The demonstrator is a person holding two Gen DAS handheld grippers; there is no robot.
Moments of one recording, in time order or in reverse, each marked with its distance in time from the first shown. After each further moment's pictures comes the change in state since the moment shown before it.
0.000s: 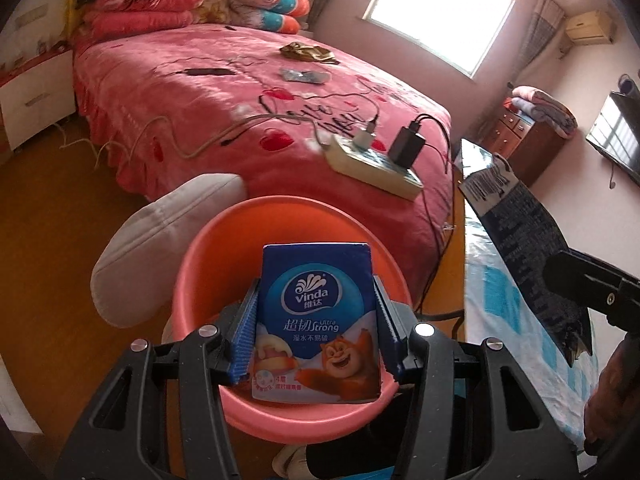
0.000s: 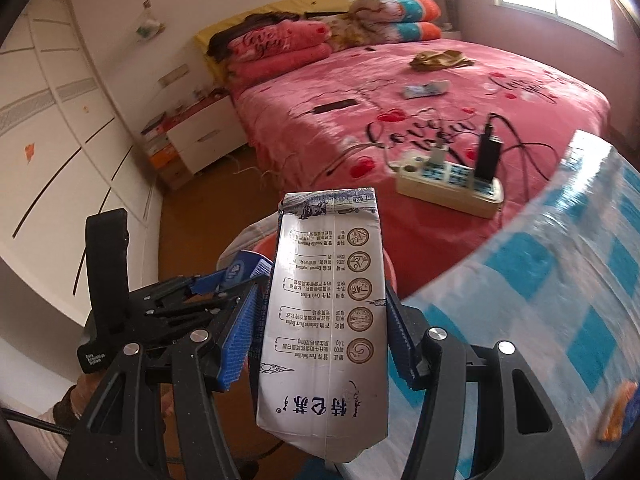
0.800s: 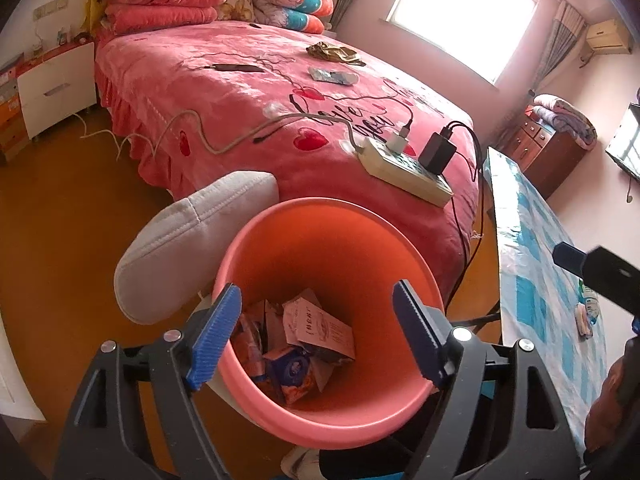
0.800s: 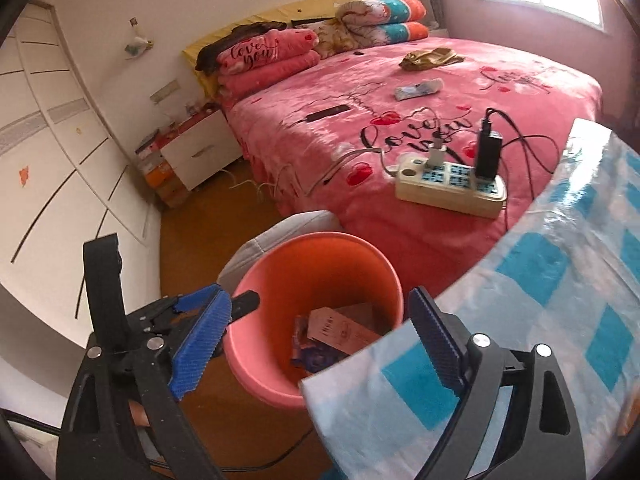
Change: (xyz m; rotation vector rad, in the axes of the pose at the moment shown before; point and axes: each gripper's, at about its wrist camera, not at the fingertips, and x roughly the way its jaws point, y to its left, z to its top) left arm 0.002 0.020 0.002 -0.036 -0.002 0.064; right arm 0.004 -0.008 0.001 0.071 -0.043 -0.010
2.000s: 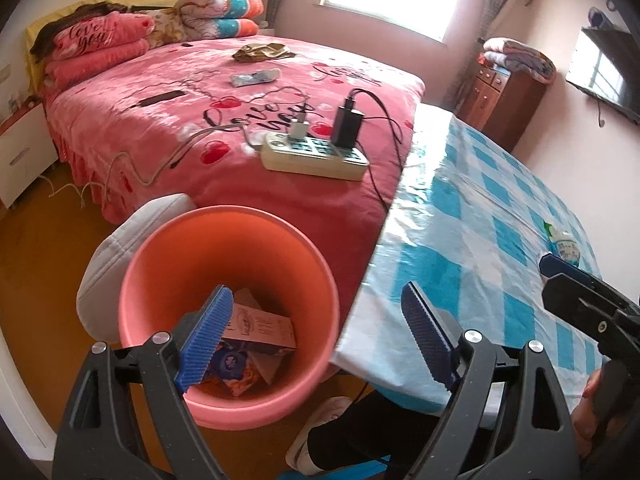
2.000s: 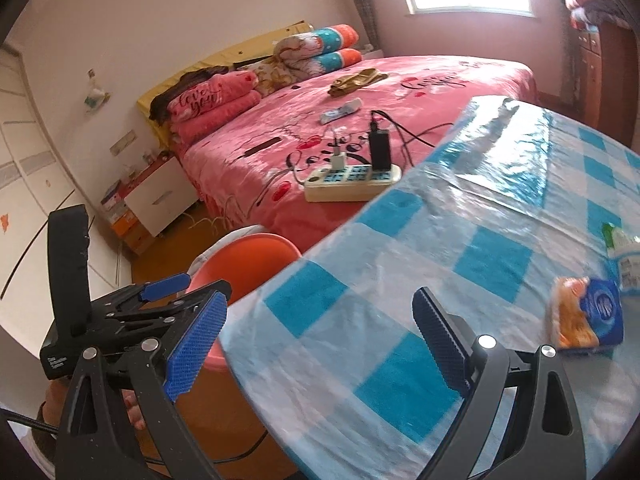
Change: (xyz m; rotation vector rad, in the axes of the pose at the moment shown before) left arm -0.016 -0.121 -0.014 0.245 0.033 -0.033; right arm -0.085 -0.070 -0.072 0.168 -0.141 -0.129
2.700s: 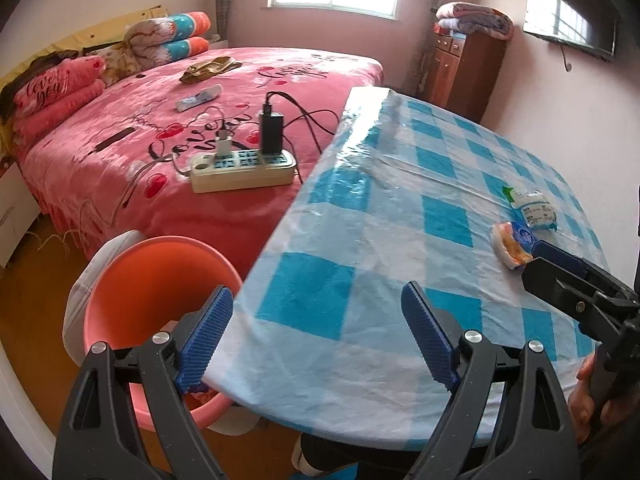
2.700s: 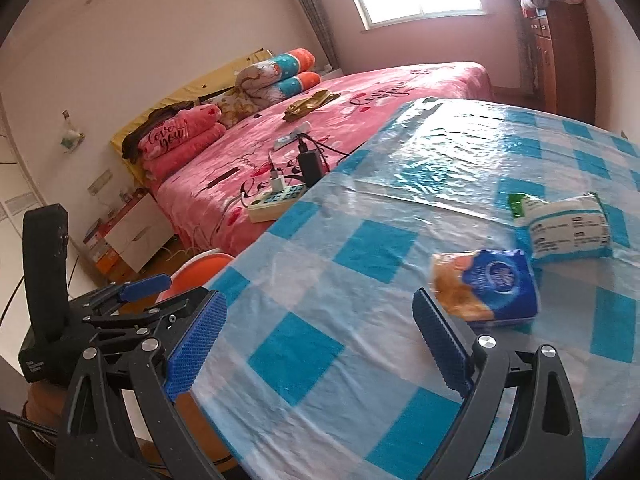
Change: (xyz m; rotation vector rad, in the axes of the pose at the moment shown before) left arm 0.001 -0.093 0.004 0.182 0.012 -0.018; right arm -0.051 -0.072 -0.022 0.099 -0.093 -0.072
